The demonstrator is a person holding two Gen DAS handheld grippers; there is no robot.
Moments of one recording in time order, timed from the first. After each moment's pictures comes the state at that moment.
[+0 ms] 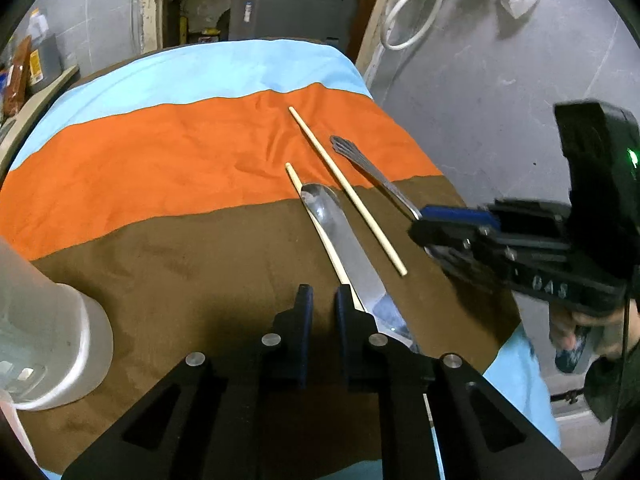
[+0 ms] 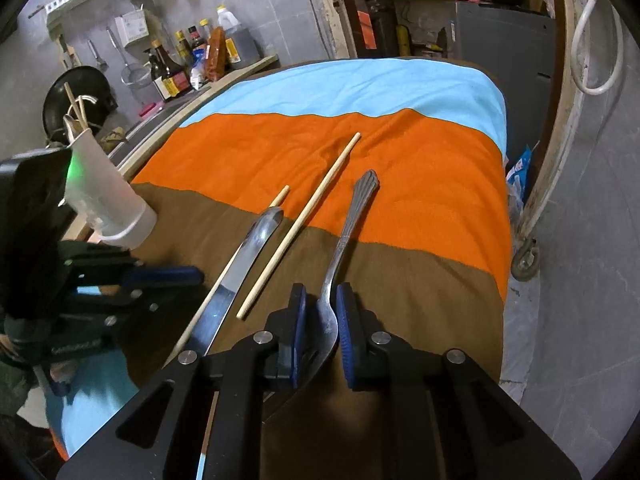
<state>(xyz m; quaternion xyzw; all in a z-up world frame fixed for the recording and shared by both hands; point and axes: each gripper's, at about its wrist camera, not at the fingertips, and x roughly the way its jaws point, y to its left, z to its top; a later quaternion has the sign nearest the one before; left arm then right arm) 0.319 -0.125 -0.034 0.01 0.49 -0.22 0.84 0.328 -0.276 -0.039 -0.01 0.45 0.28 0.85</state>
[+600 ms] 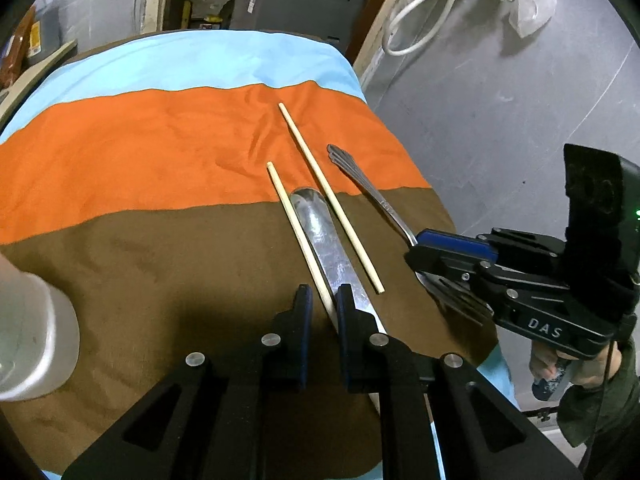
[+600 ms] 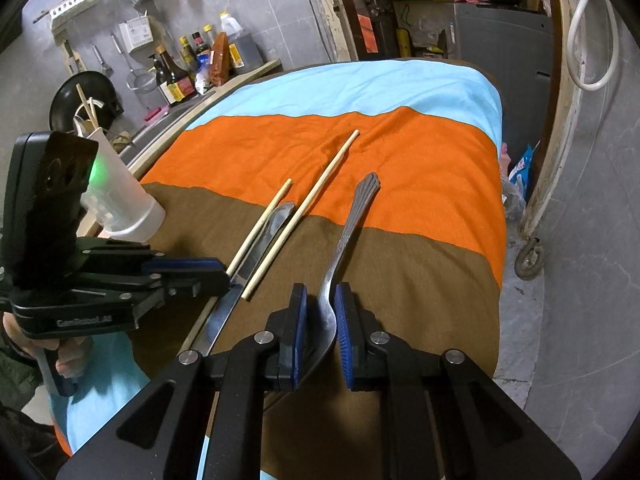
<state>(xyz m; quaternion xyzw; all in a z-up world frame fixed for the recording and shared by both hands) 0.327 -0.134 -0.035 -0.03 0.50 -0.24 0.83 0.321 -0.287 -0.040 0.00 0.44 0.28 0.85</state>
